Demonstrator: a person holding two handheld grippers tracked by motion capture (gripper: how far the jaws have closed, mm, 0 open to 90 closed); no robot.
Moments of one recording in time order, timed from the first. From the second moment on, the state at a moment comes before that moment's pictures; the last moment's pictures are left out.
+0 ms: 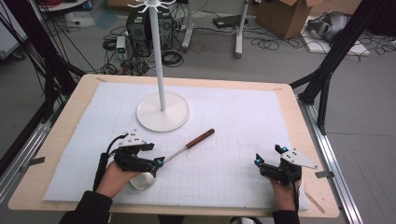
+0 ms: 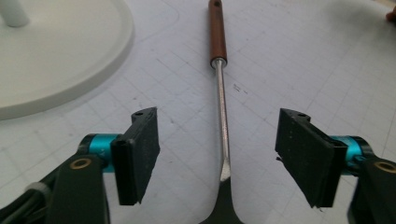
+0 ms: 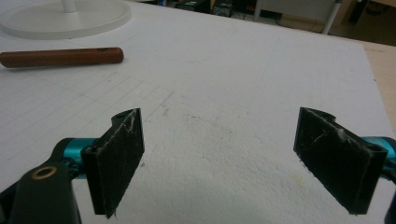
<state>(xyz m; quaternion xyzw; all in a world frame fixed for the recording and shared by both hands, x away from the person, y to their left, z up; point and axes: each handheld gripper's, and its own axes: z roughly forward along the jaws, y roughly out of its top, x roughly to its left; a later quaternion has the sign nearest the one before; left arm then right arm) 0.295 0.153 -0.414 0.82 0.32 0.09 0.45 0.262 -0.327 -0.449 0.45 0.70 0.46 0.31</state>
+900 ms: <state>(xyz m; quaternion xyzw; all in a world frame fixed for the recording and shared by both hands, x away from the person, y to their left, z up) 0.317 0.103 -0.430 0.89 0.31 0.10 0.33 0.264 -0.326 -0.448 0.45 0.71 0.45 0.31</state>
